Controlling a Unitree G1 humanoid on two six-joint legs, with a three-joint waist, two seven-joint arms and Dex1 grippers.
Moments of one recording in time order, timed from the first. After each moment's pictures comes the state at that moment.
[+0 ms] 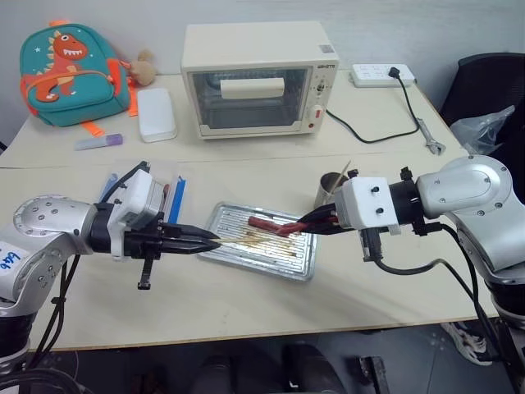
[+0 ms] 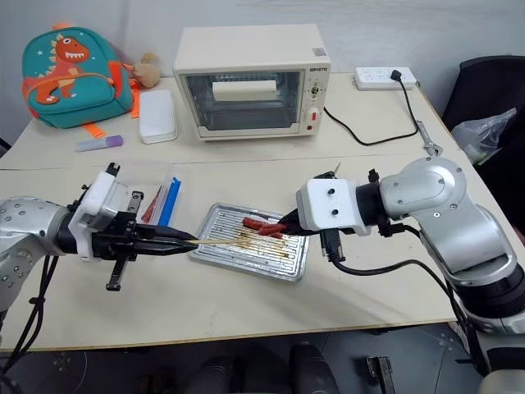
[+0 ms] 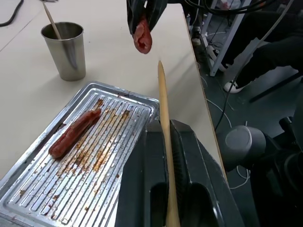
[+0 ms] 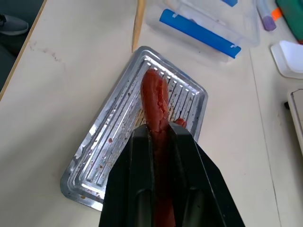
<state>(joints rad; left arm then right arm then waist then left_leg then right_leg) -0.36 0.99 0.15 -0.40 -0.76 0.63 -1.16 -0.73 -0.88 0.19 -0.50 0.32 0.49 1.27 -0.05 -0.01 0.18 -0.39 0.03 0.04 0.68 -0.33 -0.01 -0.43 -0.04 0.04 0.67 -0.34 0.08</state>
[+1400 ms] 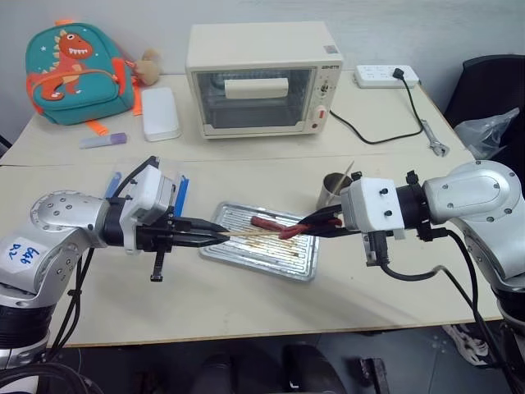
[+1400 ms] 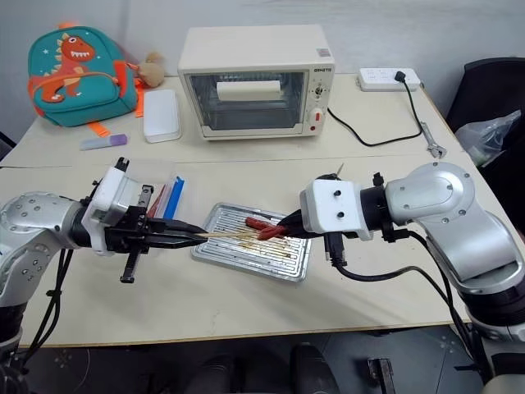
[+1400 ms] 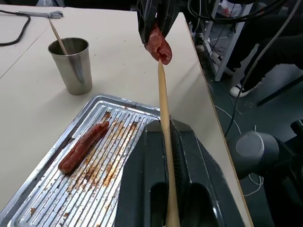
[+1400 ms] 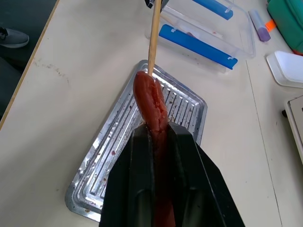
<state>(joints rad) -0.42 0.92 0.11 -0.38 -0.71 0.60 -1.17 -0.69 -0.90 0.15 -0.53 0.36 0.51 1.23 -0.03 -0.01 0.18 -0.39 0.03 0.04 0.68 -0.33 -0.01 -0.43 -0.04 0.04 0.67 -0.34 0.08</state>
